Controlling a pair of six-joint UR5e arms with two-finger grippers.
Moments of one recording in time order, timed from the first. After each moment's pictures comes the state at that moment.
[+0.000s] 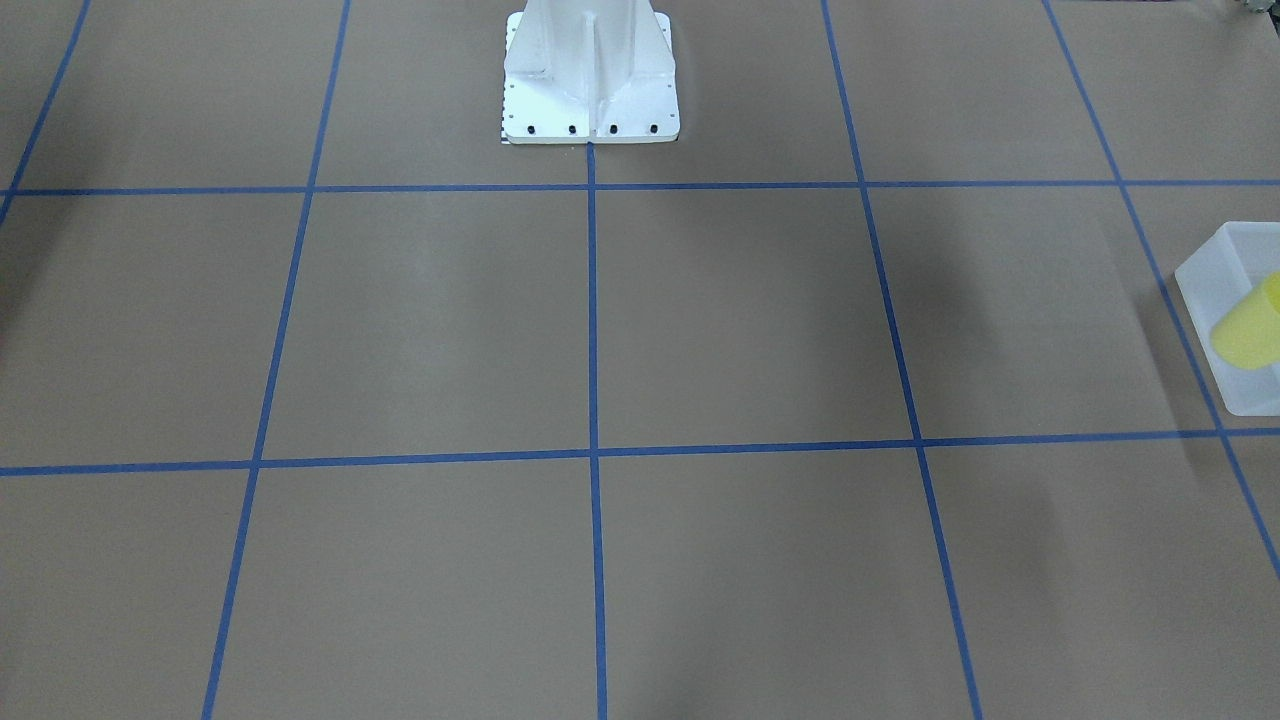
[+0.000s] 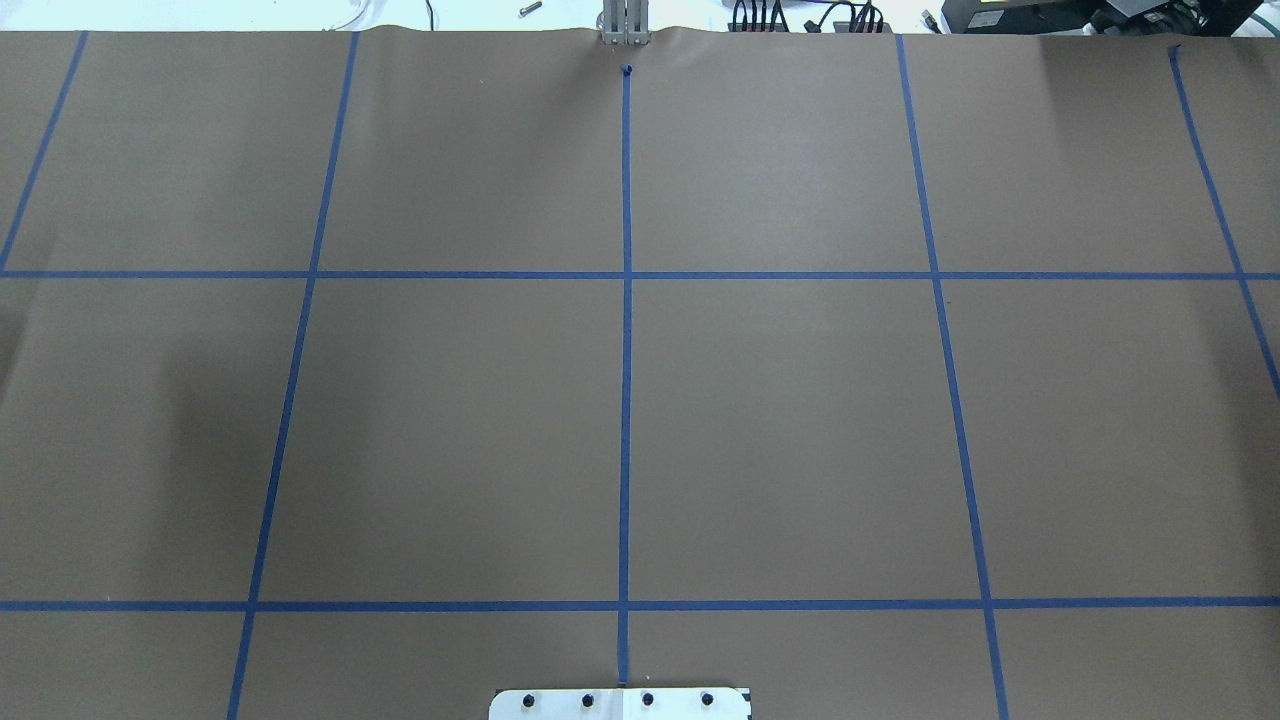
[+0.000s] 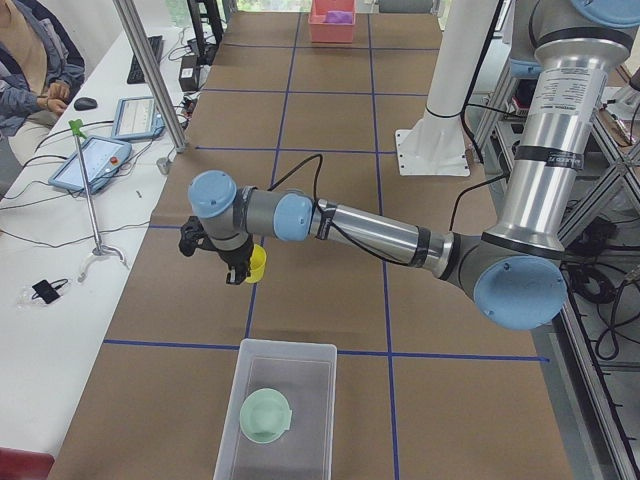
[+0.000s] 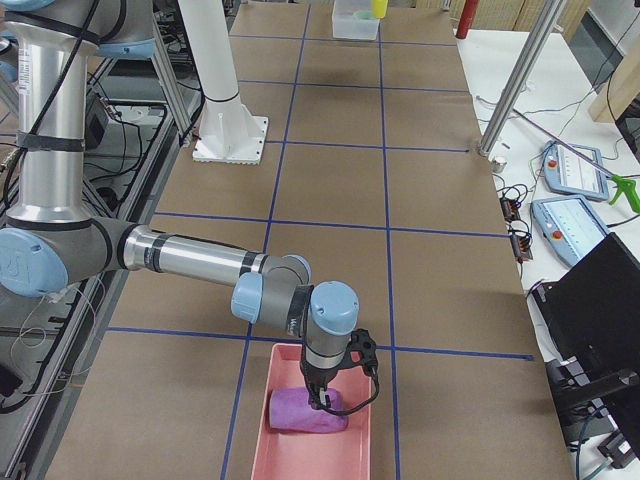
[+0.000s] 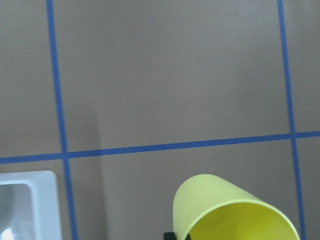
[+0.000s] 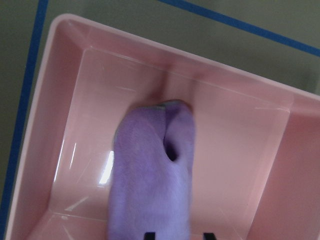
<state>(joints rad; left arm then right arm) -1.56 -1.76 -1.58 -1.42 -2.46 0.09 1.68 -1.69 1.59 -1.64 2.12 -0.43</state>
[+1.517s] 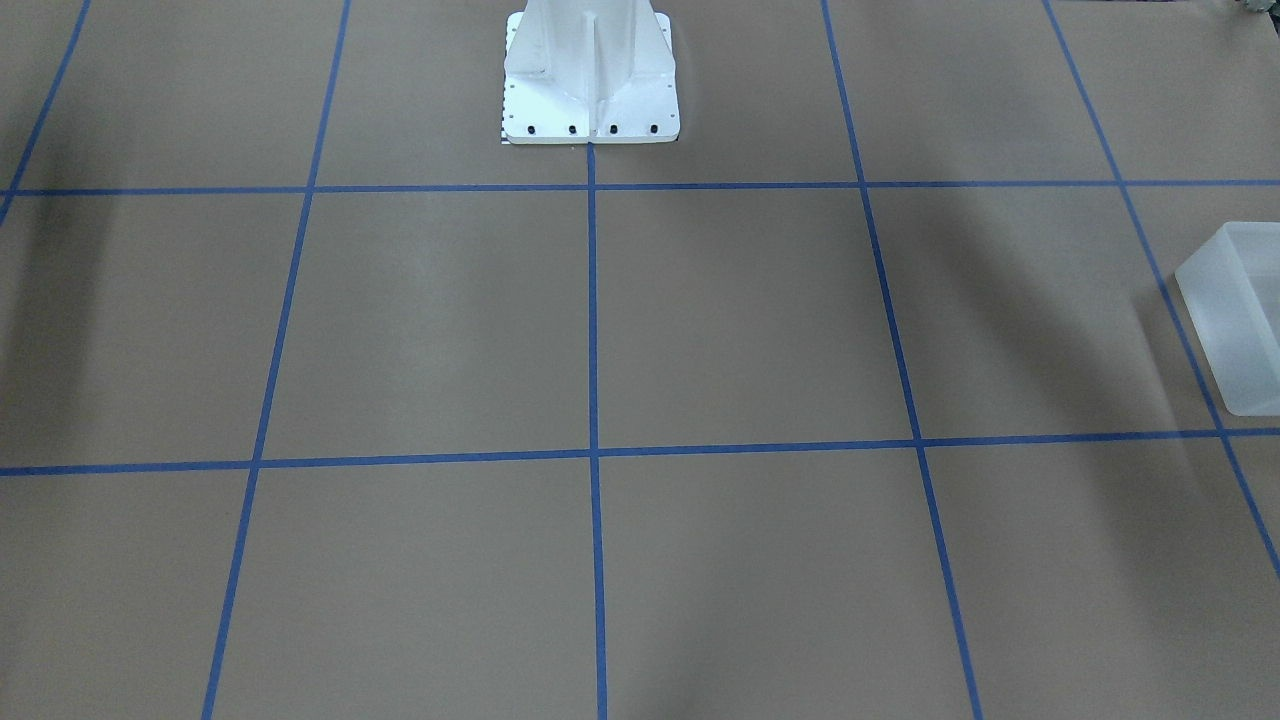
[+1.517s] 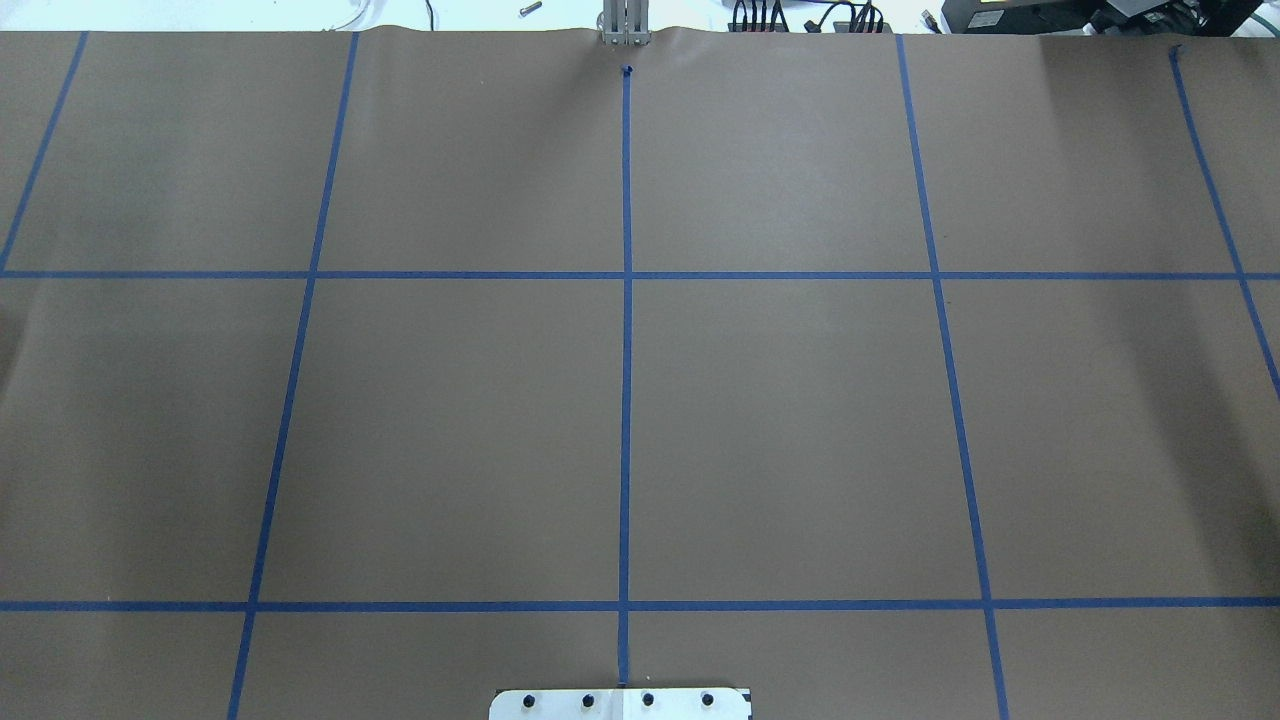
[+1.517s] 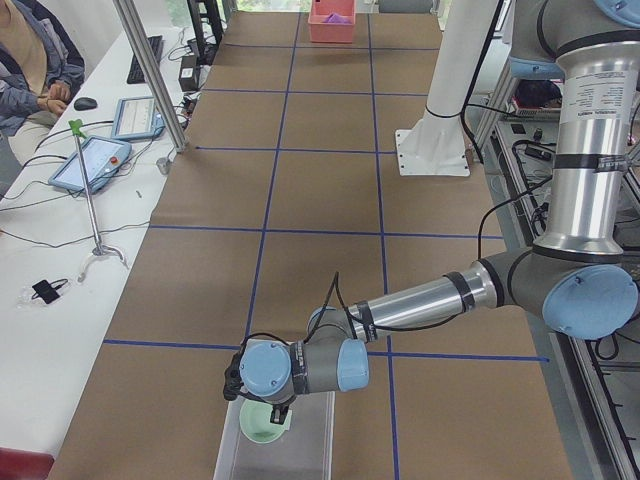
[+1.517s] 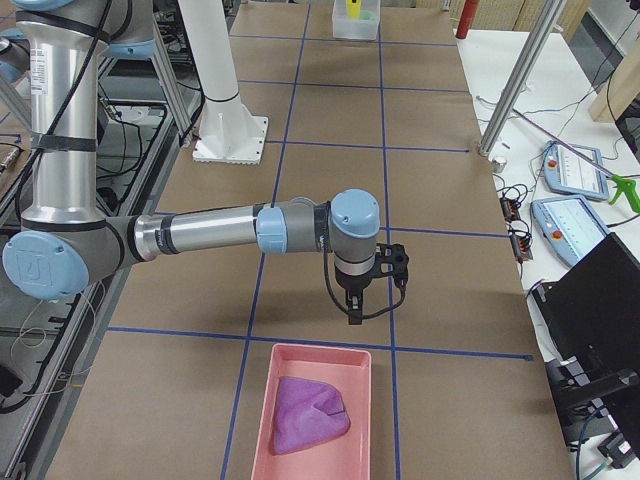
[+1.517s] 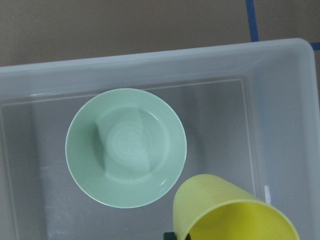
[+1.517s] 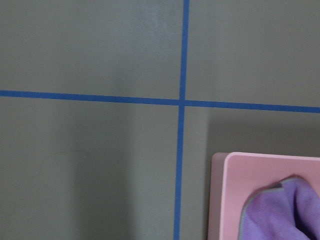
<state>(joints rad) -1.64 -1.59 -1.22 -1.80 -2.45 0.25 1.55 -1.65 1.85 -1.65 2.31 0.06</state>
